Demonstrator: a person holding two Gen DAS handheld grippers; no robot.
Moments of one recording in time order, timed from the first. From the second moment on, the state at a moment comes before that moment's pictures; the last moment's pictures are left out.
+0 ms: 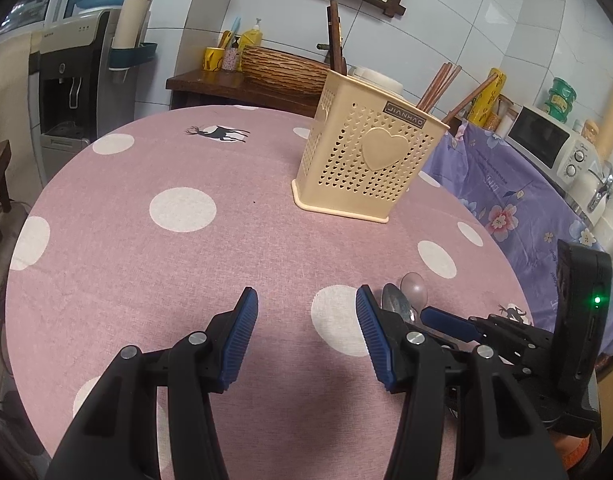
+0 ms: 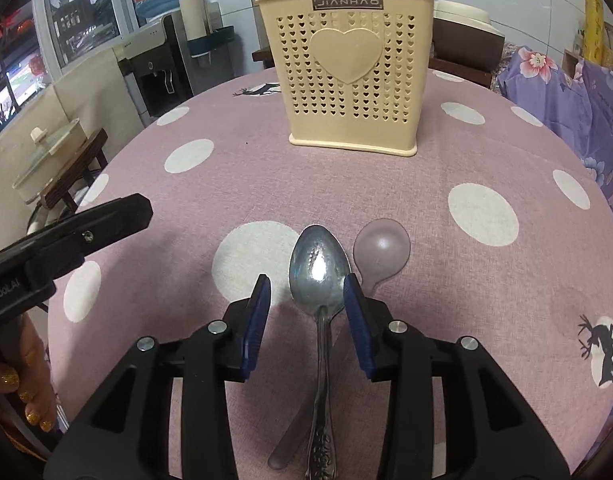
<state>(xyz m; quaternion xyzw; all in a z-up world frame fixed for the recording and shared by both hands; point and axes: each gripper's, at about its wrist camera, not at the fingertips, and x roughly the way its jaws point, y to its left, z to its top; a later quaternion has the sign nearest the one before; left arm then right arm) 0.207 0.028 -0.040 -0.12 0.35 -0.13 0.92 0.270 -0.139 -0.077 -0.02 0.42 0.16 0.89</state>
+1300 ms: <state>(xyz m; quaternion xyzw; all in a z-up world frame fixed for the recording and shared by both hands) 0.209 0.035 -0.041 -0.13 0.36 -0.13 0.92 0.298 -0.117 -0.088 -0.06 0.44 0.14 0.88</state>
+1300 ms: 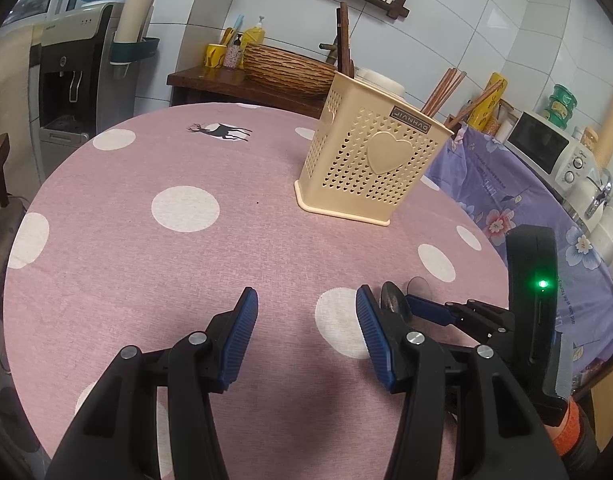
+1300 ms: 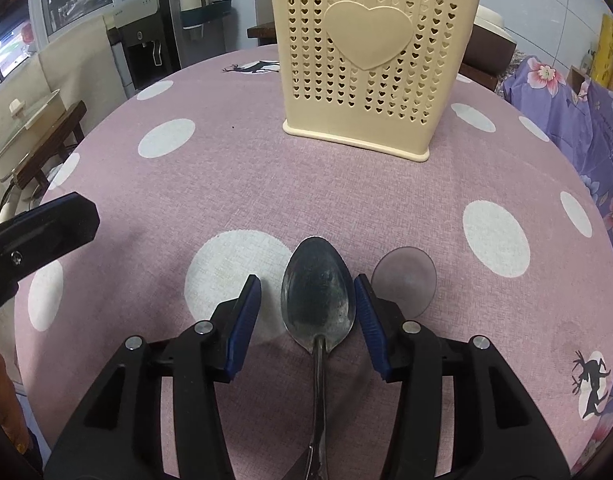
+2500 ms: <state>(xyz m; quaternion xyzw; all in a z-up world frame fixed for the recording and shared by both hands) 0.263 -0.126 -0.077 0.04 0.44 -0.20 0.87 0.257 -0.270 -0.018 0.12 0.34 0.00 0.93</state>
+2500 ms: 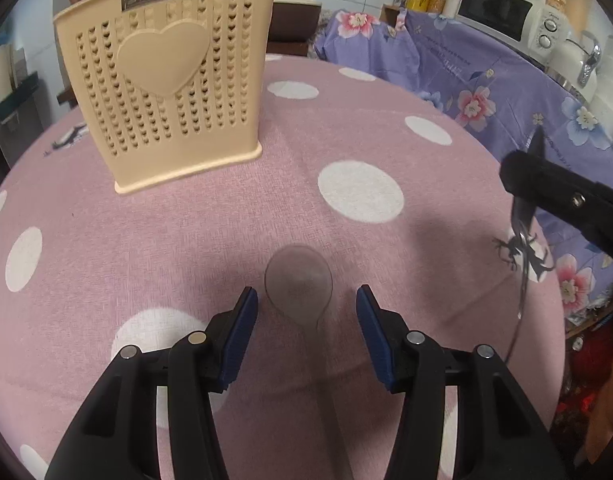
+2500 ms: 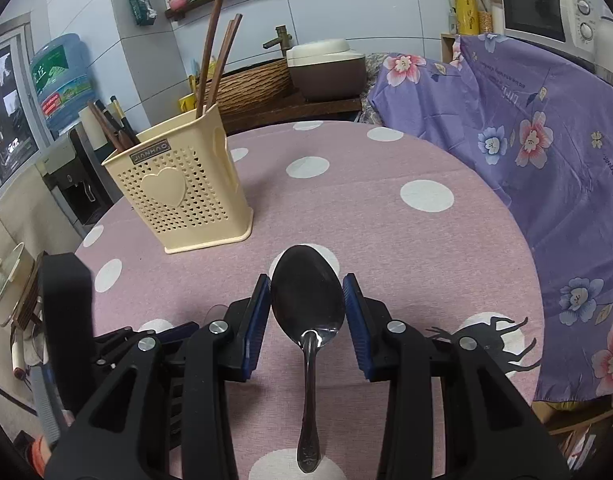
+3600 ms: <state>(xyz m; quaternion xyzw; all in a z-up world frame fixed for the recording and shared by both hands) 0.232 -0.071 0.020 -0.03 0.29 -0.18 0.94 0.250 -0.262 -0.007 0.13 0.33 0.02 0.93</state>
